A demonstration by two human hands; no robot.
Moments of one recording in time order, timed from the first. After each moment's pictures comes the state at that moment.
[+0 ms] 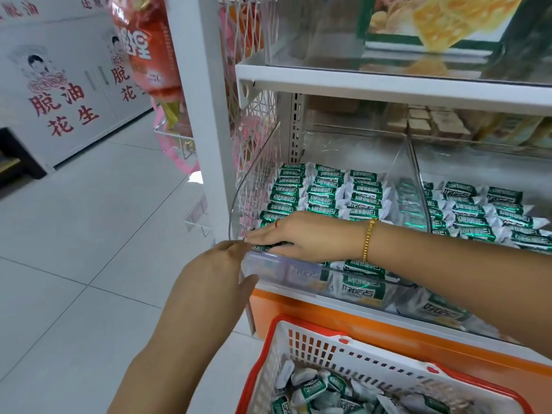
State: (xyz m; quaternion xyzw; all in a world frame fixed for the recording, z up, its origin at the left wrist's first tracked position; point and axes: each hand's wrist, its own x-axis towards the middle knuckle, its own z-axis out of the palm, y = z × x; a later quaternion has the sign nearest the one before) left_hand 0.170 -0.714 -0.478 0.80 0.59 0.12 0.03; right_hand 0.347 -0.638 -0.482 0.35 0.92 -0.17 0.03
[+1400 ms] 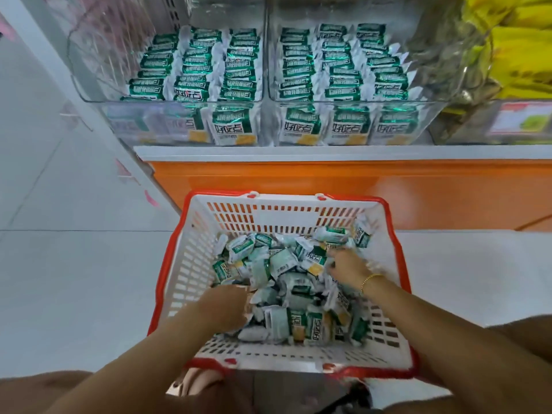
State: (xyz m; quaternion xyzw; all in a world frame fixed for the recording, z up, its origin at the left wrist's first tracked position) left_hand 0.237 -0.882 -0.686 0.84 0.35 -0.36 0.19; right_hand 0.502 -0.936 -0.765 0.79 0.51 -0.33 0.05
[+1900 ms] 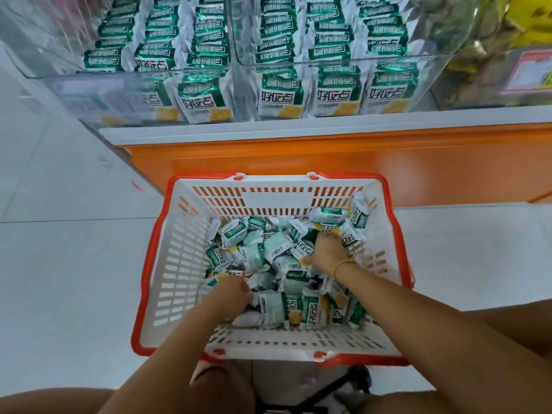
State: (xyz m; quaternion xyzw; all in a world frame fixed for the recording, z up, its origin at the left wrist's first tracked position) left_hand 0.248 -0.889 -0.759 0.73 0.51 -0.27 0.36; right_hand 0.478 -0.920 -0.806 0.82 0.43 -0.37 0.07
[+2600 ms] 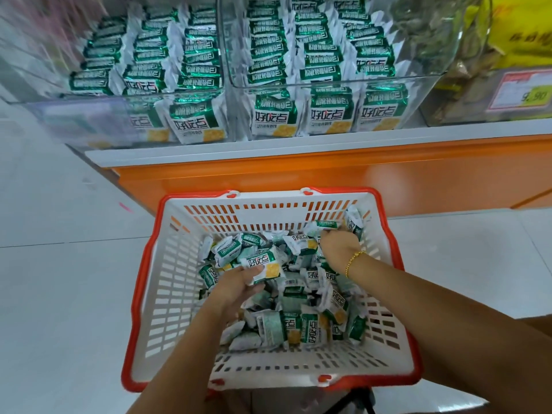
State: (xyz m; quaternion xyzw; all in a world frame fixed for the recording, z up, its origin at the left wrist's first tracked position) left_hand 0.283 -0.860 -0.769 0.29 0.60 0.11 0.74; right_hand 0.504 -0.904 -0.757 0.76 0.57 -0.16 0.28
